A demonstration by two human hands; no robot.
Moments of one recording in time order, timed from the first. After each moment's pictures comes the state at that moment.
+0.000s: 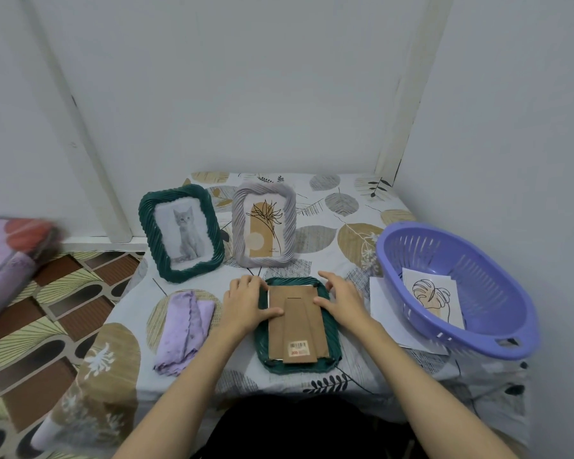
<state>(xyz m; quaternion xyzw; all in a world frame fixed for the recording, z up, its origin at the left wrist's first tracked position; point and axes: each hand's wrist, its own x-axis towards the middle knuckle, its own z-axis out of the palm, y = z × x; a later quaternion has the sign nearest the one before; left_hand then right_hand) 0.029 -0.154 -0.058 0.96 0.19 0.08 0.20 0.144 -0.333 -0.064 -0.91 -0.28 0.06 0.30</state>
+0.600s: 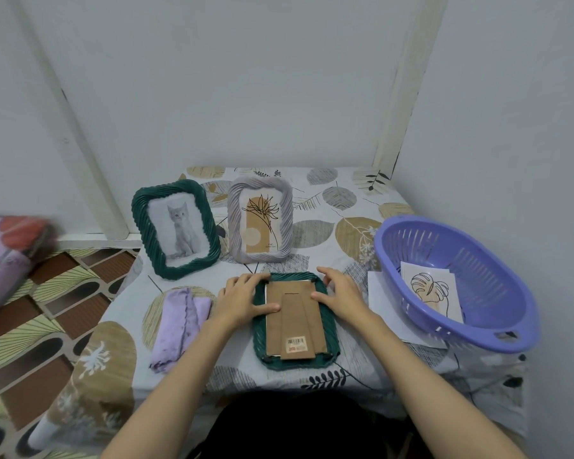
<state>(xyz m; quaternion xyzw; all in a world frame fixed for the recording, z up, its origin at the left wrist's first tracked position) 0.029 -0.144 -0.057 0.95 0.18 0.01 0.25 0.151 -0.333 -0.068 -0.90 -0.28 0.07 0.32</state>
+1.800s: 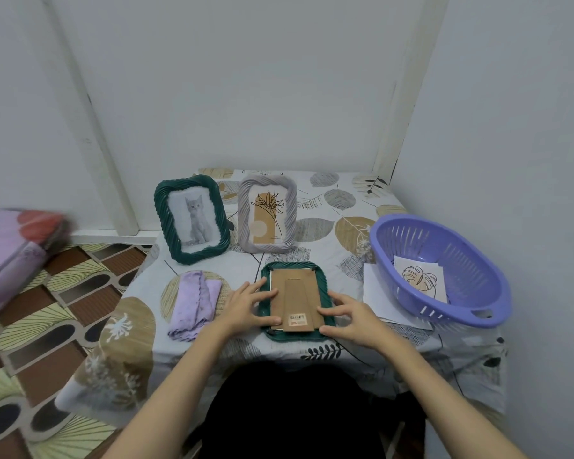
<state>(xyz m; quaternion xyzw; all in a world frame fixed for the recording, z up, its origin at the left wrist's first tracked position) -0.023 -0.161 -0.066 0.94 0.13 -0.04 0.32 0.080 -0.397 -0.048 -0.86 -0.36 0.20 0.30</state>
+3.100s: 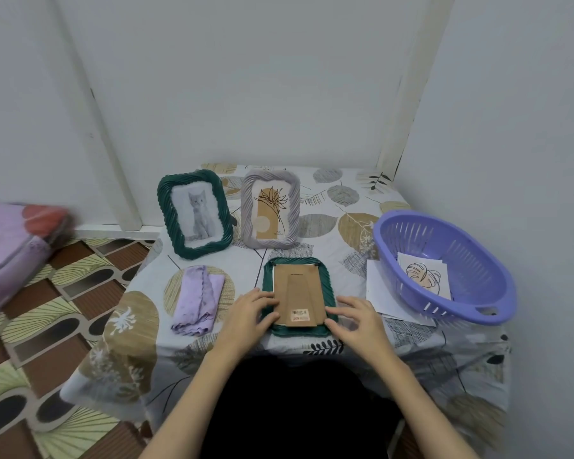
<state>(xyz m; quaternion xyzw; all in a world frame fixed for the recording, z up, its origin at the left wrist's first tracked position) -0.046 -0.186 -0.077 0.94 0.10 0.17 0.29 0.051 -0.402 -0.069 -0.86 -0.29 0.02 0.41</state>
